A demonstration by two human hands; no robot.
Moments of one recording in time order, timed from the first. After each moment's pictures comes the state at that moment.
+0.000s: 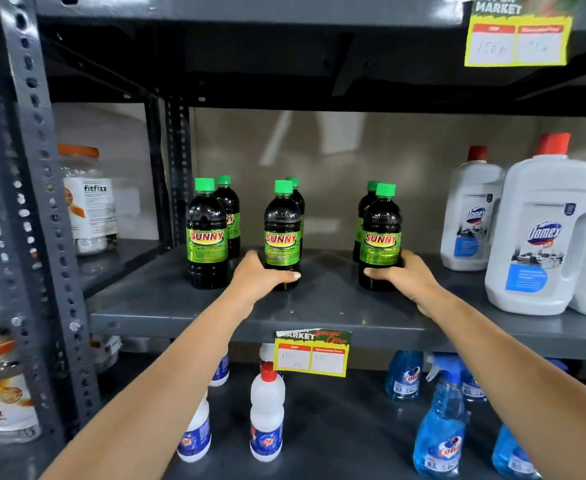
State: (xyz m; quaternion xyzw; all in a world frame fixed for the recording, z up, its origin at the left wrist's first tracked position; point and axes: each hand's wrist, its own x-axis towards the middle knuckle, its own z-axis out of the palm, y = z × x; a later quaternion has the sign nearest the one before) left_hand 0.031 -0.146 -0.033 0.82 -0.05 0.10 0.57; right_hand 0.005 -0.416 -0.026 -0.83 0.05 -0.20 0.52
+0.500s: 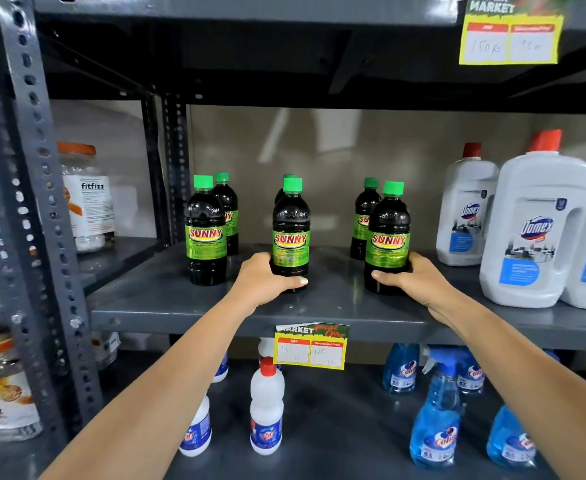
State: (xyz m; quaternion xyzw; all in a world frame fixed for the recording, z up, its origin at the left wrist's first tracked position) left_hand 0.025 -0.149 -0.039 0.86 -0.12 0.11 0.49; right_hand -0.018 -0.428 -0.033 -0.83 0.03 -0.17 0.53
